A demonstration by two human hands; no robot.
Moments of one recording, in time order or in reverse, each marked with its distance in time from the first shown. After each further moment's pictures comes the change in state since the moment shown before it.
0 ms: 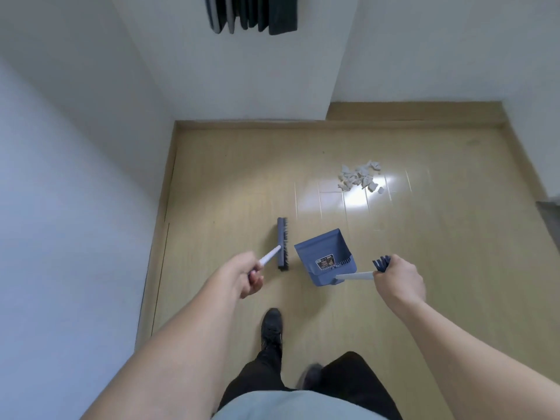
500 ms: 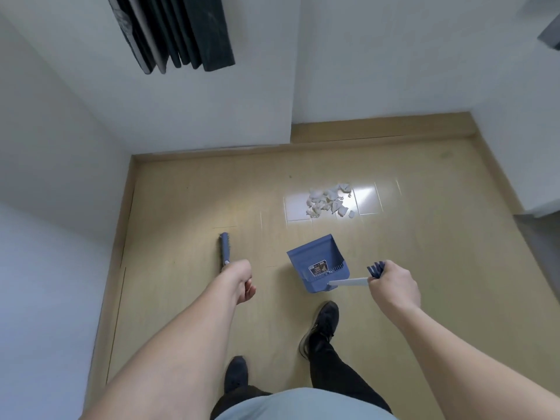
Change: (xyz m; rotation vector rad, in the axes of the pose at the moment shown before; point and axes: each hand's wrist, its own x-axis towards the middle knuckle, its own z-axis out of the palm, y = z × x) left_hand 0.024 0.144 0.198 0.069 0.129 0.045; right_hand 0.204 0.043 -0.100 0.064 0.006 0.036
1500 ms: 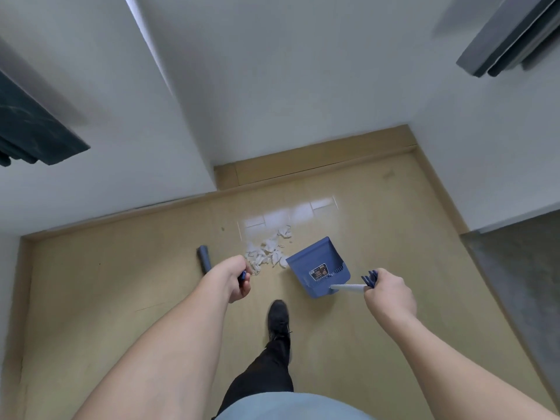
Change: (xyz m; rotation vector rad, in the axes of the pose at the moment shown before) left_hand 0.020 0.344 0.346 0.214 -0.128 -0.109; right_hand 0.376 0.027 -0.200 -0.017 -0.026 0.139
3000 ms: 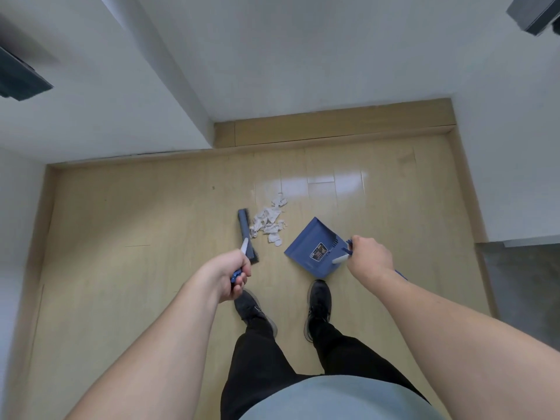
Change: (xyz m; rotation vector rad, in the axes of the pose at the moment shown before) left_hand -0.055 -0.021 0.251 0.026 0.105 -0.070; right_hand 0.225 0.128 -0.062 -0.398 -0.262 -0.442
